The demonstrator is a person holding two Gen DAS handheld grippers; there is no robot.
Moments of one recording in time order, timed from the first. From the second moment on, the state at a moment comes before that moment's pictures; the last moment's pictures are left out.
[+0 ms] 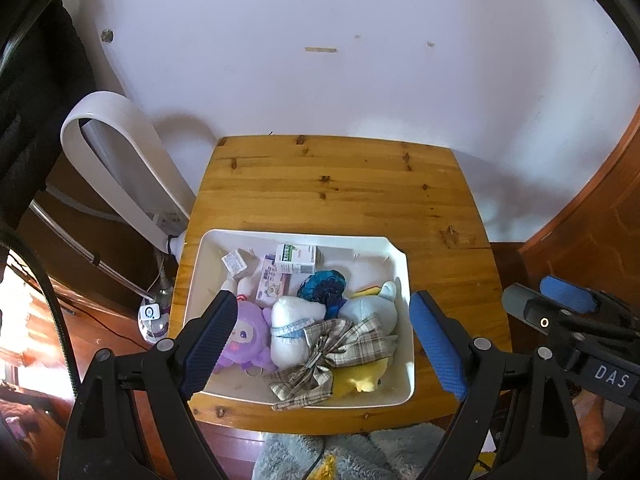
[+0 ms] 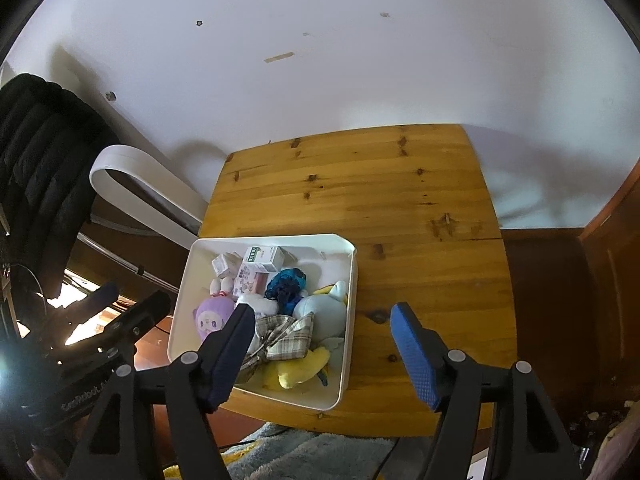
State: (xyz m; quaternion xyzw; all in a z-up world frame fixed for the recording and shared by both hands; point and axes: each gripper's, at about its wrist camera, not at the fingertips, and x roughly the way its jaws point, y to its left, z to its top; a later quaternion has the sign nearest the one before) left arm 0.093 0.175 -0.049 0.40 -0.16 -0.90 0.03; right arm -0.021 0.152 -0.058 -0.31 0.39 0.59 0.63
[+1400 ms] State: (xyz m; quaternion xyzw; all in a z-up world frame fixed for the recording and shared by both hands) left arm 0.091 0.184 -0.053 0.39 -0.18 -0.90 0.05; right arm -0.013 0.146 -0.055 -0.32 0.38 0.59 0.64
